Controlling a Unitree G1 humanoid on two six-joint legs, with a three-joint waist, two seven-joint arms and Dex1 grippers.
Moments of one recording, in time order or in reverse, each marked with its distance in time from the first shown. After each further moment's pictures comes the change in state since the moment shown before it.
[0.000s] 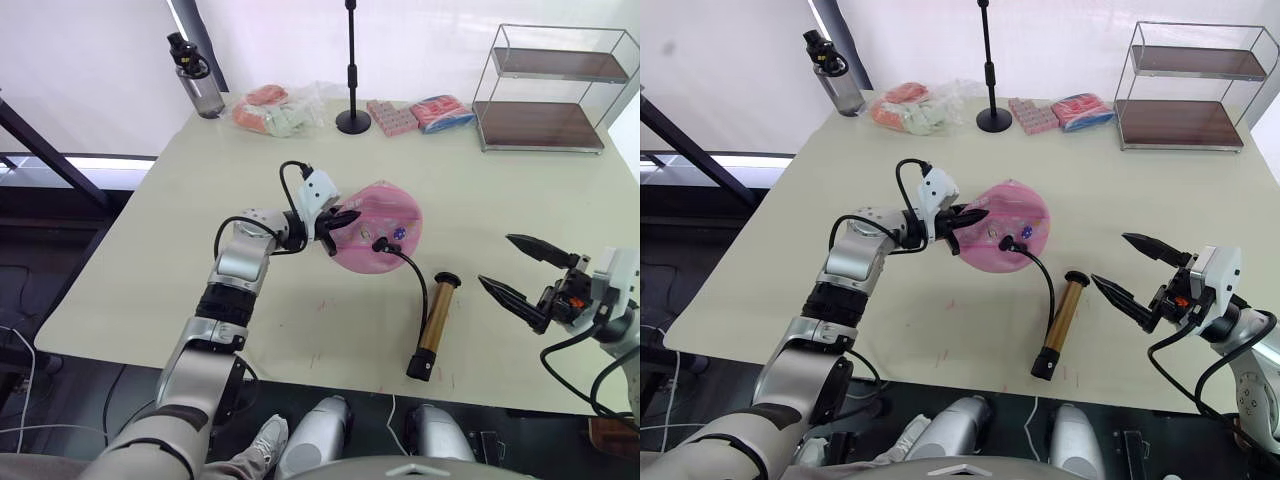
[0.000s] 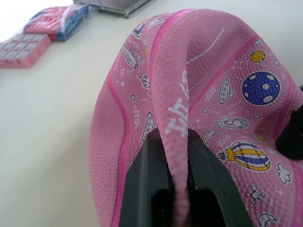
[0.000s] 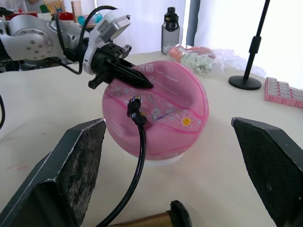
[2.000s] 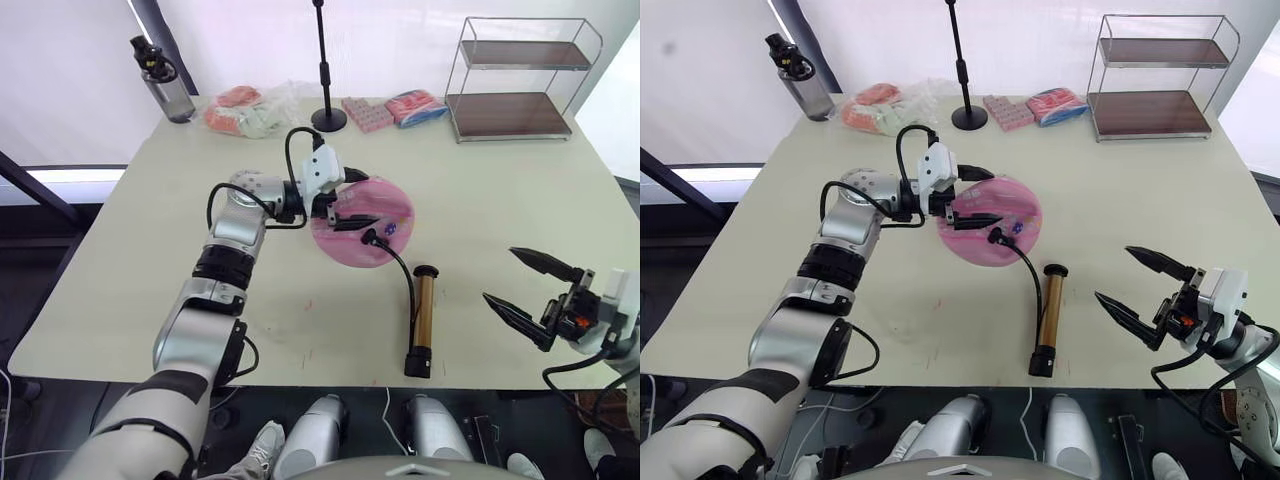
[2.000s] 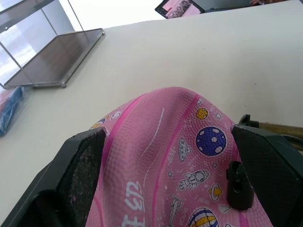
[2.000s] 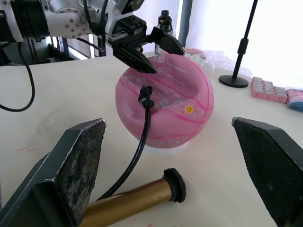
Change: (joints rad) left arm -0.177 0.054 0.016 0.183 -0.066 -0.228 -0.258; right arm 0.066 -0.001 0.013 0.069 0.014 -0.169 0.073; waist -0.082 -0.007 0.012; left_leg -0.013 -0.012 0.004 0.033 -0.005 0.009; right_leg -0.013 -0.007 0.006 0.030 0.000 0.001
